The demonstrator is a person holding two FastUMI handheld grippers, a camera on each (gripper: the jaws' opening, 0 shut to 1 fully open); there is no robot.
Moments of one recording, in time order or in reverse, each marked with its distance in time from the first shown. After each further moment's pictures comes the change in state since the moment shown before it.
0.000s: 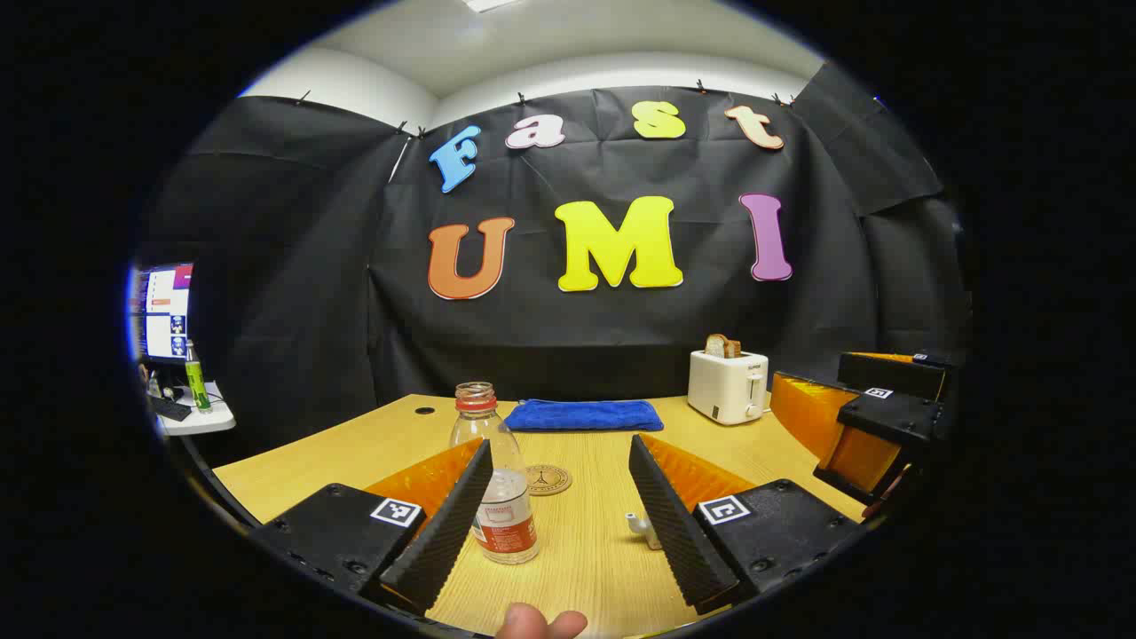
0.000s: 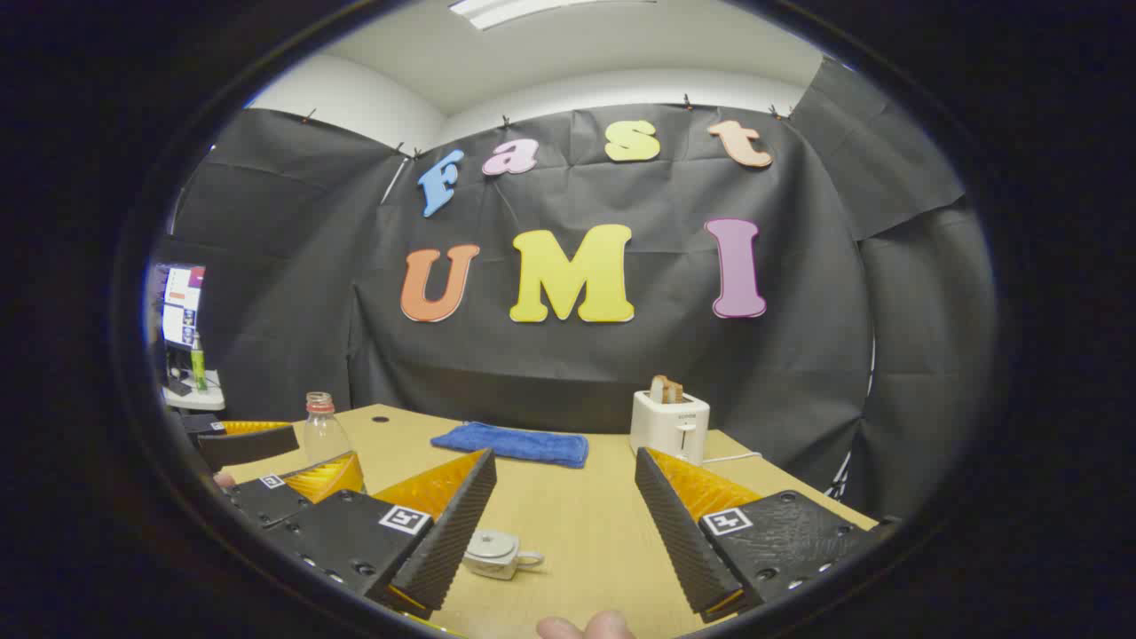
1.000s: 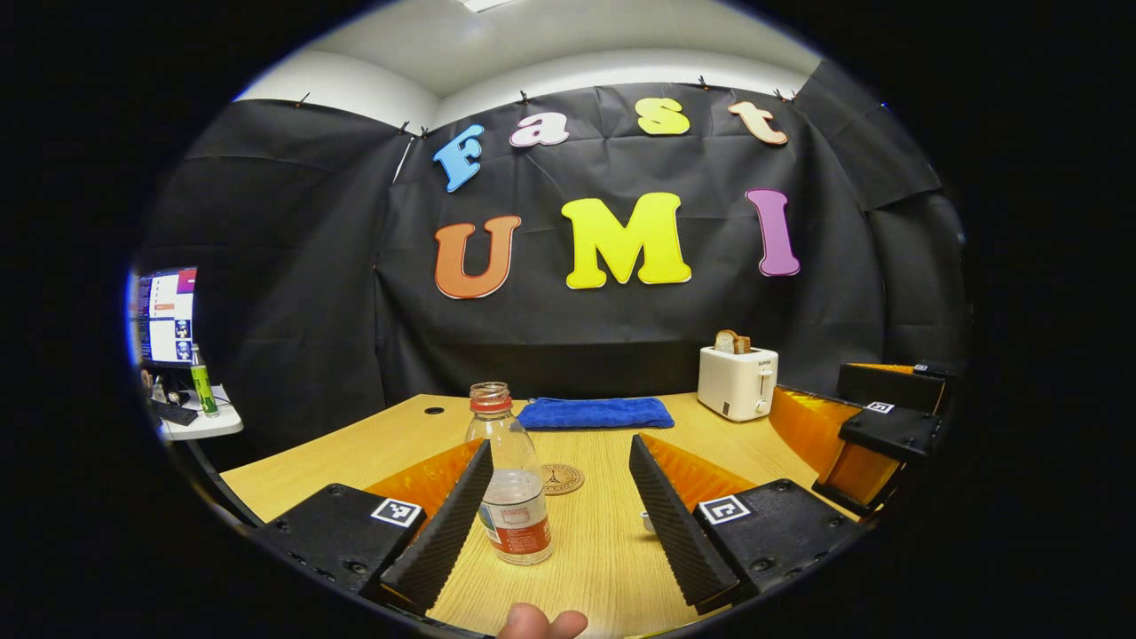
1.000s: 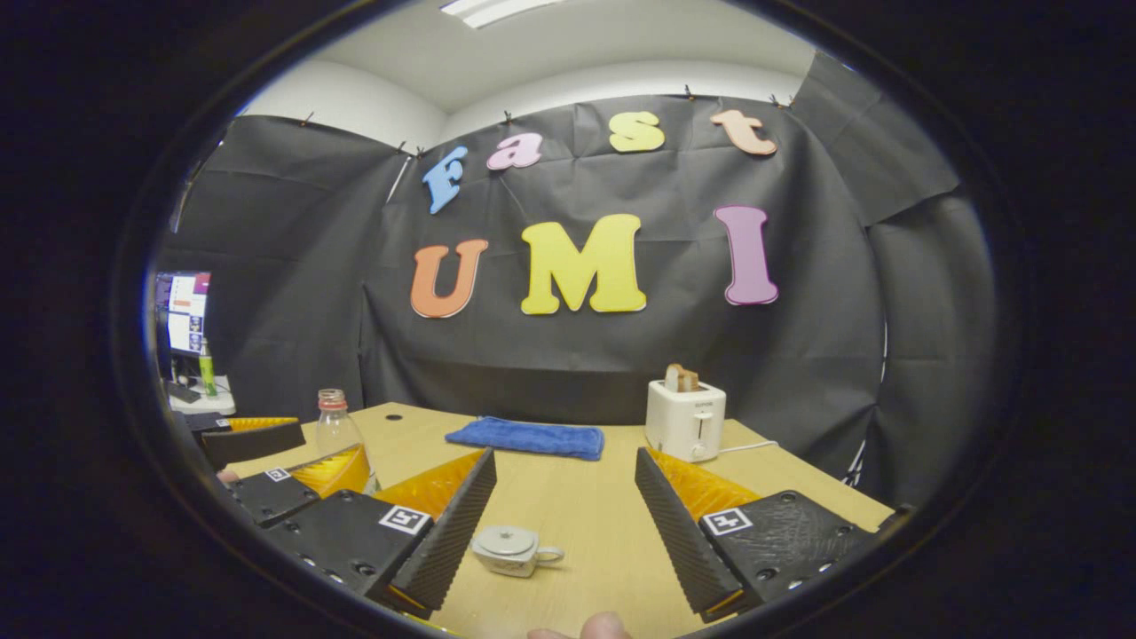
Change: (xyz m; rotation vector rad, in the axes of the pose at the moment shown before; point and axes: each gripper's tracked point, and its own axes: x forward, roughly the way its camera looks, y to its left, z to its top) left arm 0.001 0.010 0.001 0.015 0.008 0.023; right arm 0.006 0.013 -0.016 0.029 0.035 0.041
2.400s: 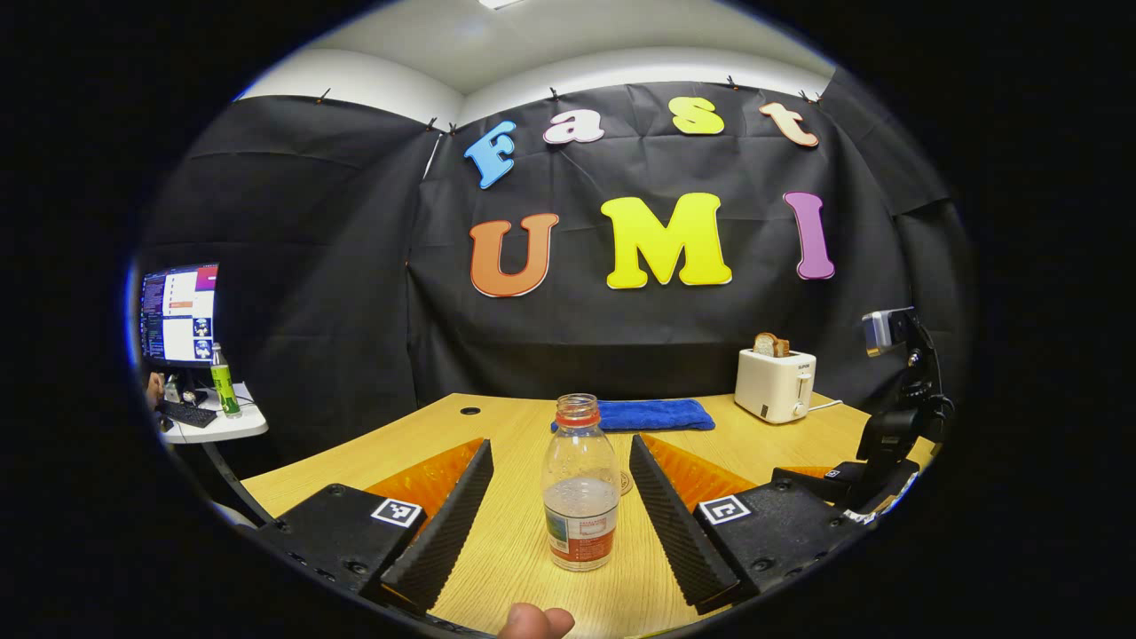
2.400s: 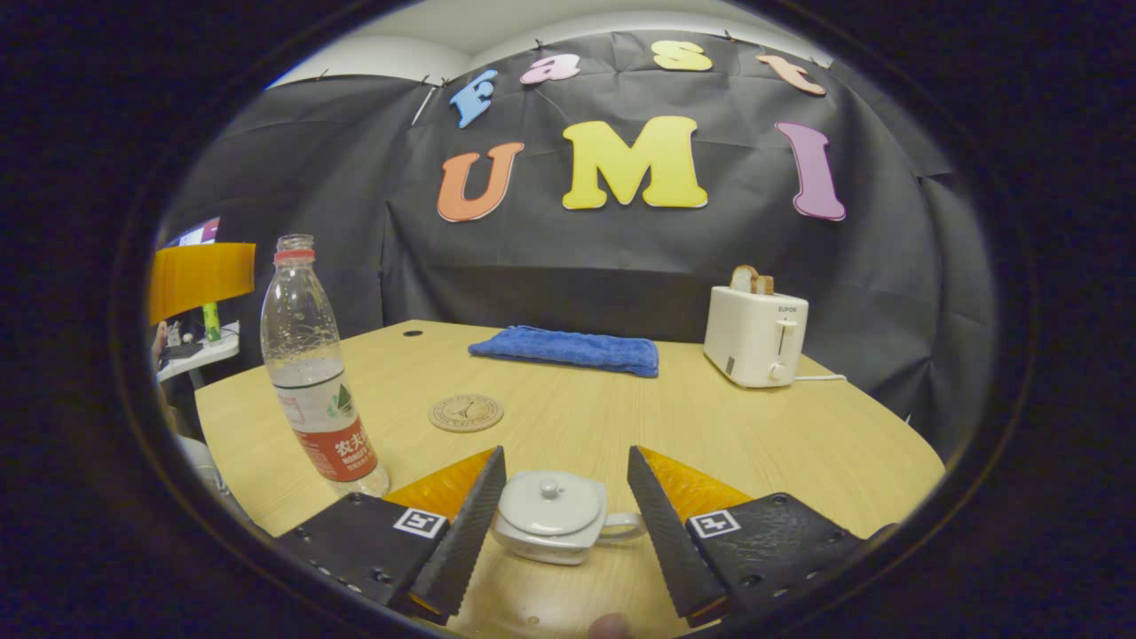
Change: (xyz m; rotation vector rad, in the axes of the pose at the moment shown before) left arm 0.005 0.060 0.005 -0.021 0.021 0.087; right arm 0.083 0.050 -0.118 -0.057 0.254 0.103
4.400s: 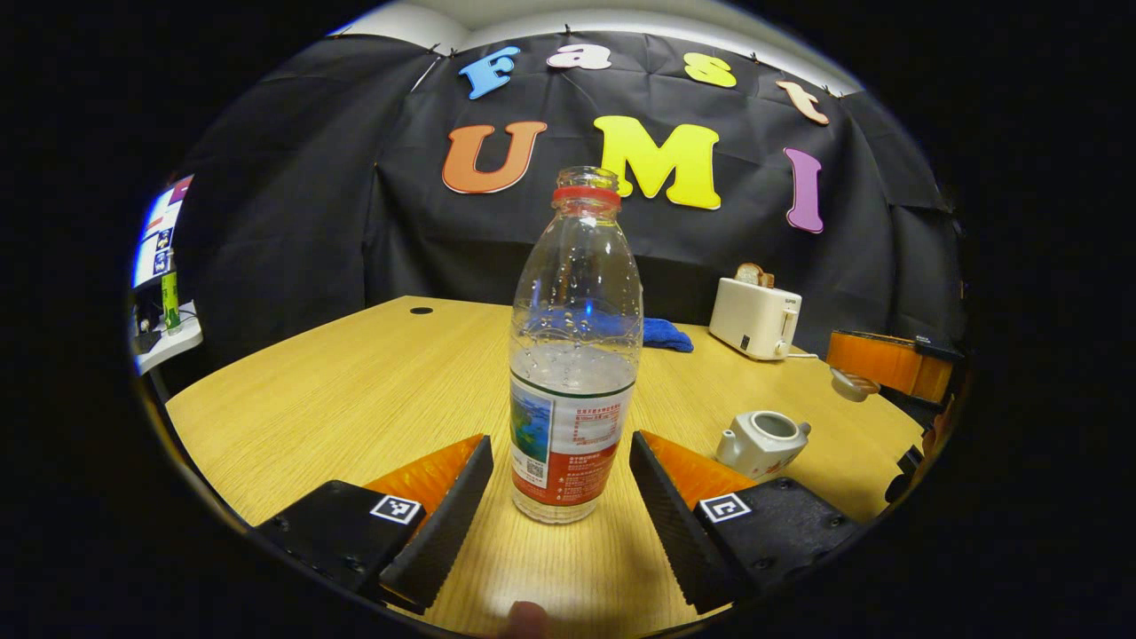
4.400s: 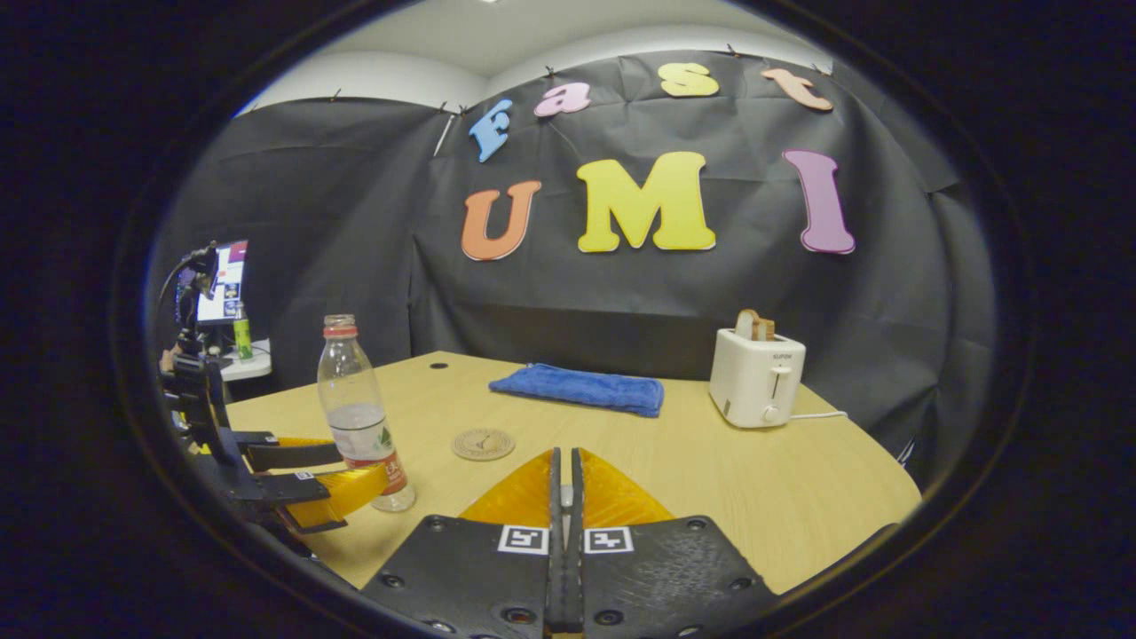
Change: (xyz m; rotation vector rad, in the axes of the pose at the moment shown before) left arm 0.028 -0.022 -0.122 -0.111 0.229 -0.160; right arm -0.051 -0.023 0.046 -0.010 -0.098 0.087
